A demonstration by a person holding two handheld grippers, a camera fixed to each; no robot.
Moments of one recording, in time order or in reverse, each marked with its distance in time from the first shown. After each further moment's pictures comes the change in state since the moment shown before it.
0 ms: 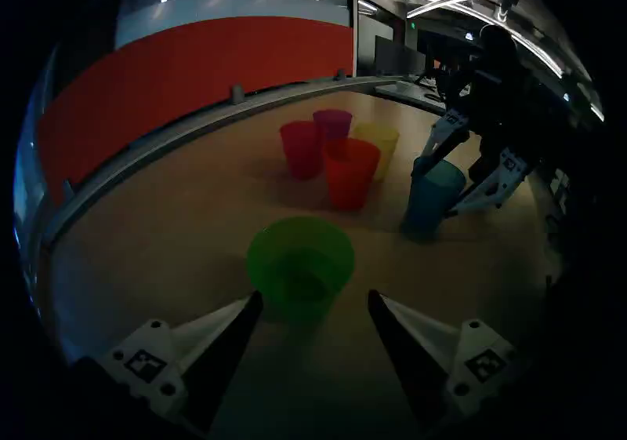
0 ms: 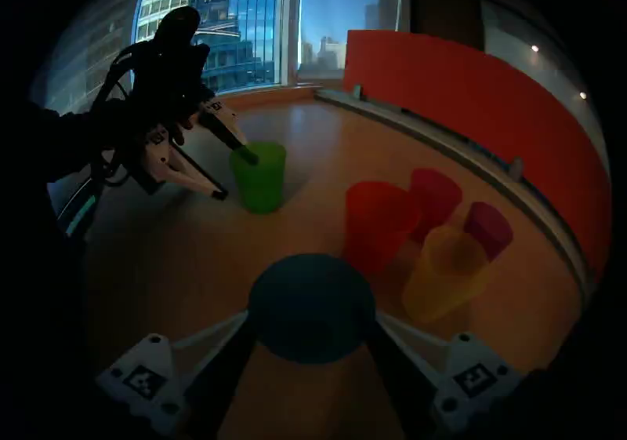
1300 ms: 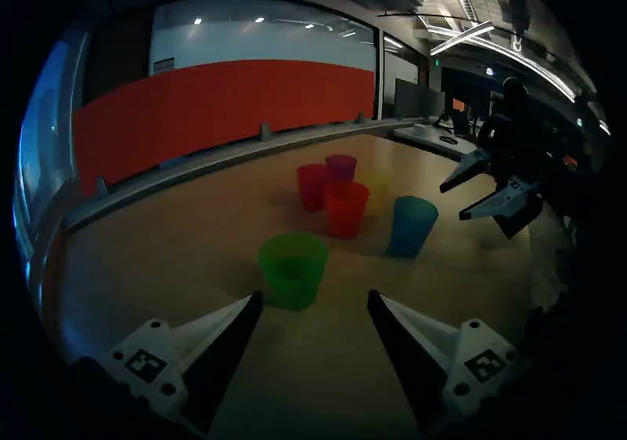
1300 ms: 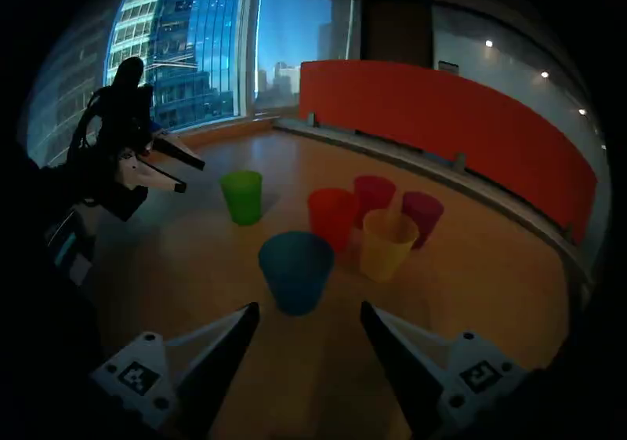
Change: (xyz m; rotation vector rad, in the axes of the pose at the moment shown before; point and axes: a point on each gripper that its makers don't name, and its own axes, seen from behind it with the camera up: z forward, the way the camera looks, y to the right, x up) left arm 0.014 0.021 -0.070 0.114 0.183 -0.083; right arm -0.012 -0.006 -0.086 -0.174 0.139 0.124
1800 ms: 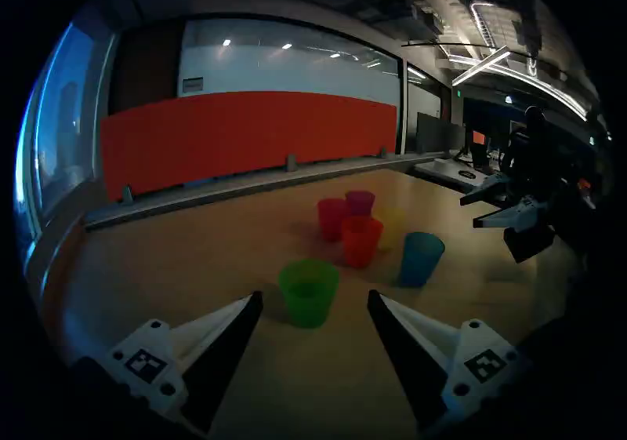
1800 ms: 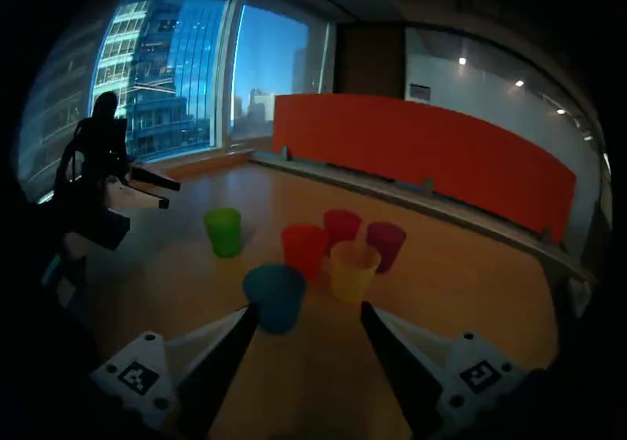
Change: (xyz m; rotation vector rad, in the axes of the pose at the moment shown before) left arm 0.024 -0.013 -0.023 0.106 0.140 -0.058; right arm 0.034 0.017 -0.031 -0.119 0.140 0.036
